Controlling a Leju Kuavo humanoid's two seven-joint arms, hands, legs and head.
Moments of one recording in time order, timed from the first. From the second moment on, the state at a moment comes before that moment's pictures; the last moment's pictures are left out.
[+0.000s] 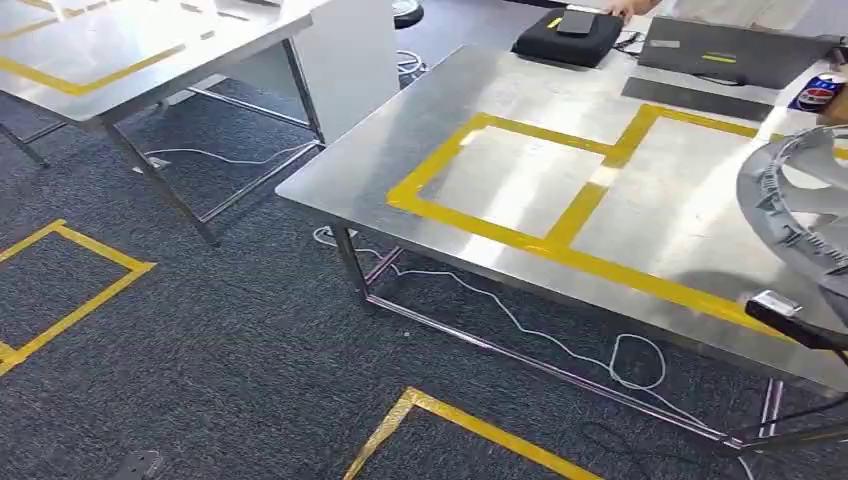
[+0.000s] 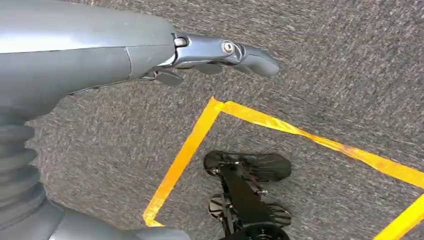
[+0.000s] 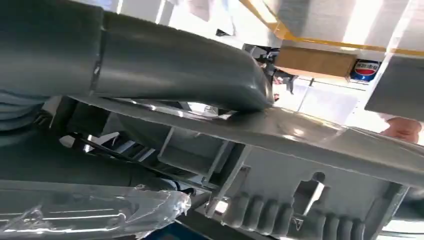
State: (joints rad) left arm -0.04 0.01 1.46 -0.20 -1.22 -0.30 -0.29; right arm -0.28 -0.63 0.06 -1.26 1.27 -0.22 0.06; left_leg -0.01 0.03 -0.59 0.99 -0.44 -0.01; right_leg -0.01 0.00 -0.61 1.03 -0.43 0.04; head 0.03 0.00
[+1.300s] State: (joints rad) left arm -0.05 0.02 1.46 -0.20 -1.26 -0.31 -0.30; right arm -0.48 -0.67 0.22 -1.03 1.14 -0.26 -0.05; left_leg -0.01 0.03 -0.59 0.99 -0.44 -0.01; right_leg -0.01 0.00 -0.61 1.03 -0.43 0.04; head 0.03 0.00
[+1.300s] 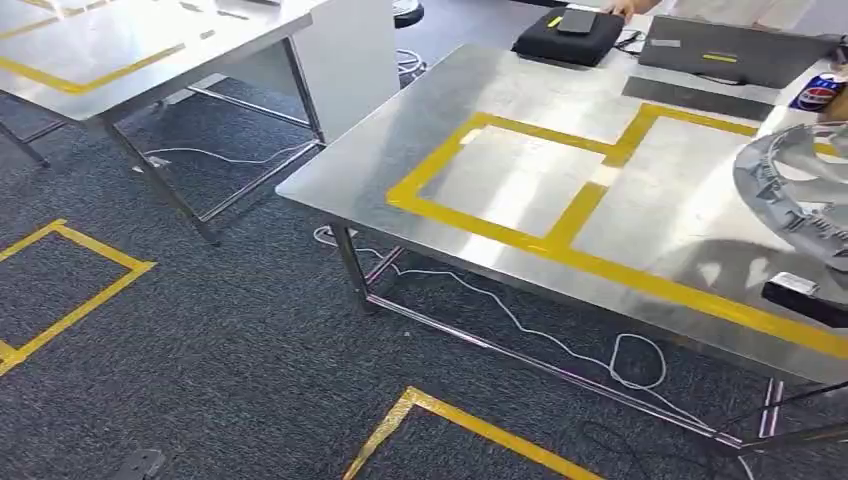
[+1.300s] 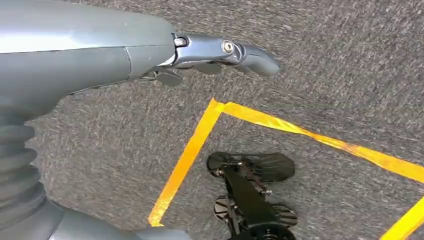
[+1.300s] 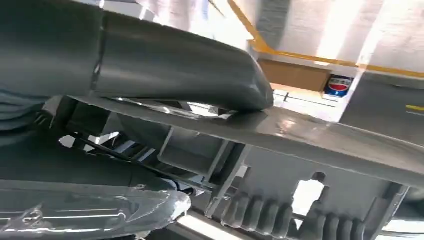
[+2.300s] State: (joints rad) left arm -0.06 0.04 1.46 -0.20 -1.26 -0.32 -0.29; right arm -0.73 -0.50 0.35 -0.57 1.16 -0.28 -0.01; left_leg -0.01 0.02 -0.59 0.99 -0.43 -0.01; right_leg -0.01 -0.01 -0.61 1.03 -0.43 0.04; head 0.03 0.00
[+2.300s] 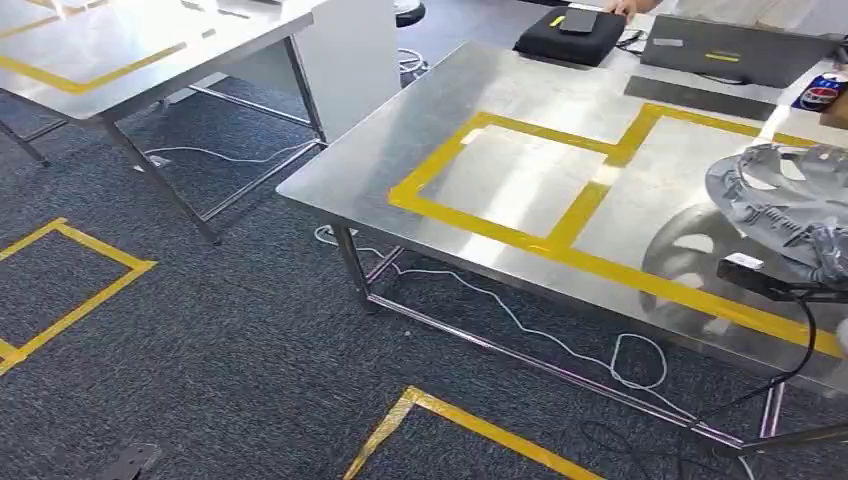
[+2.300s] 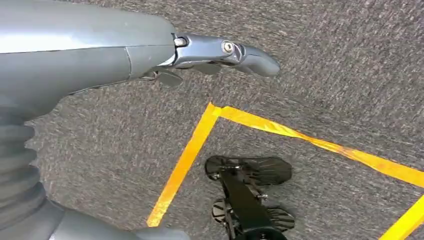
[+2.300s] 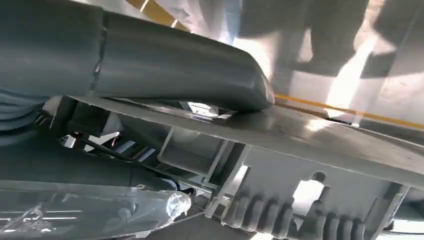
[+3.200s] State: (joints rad) left arm -0.08 -0.14 1.32 -0.18 -1.42 -0.25 -0.32; right arm -0.70 -0.42 0.35 -0.50 1.19 -0.29 -0.03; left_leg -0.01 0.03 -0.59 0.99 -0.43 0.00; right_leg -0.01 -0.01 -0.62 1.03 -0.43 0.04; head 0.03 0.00
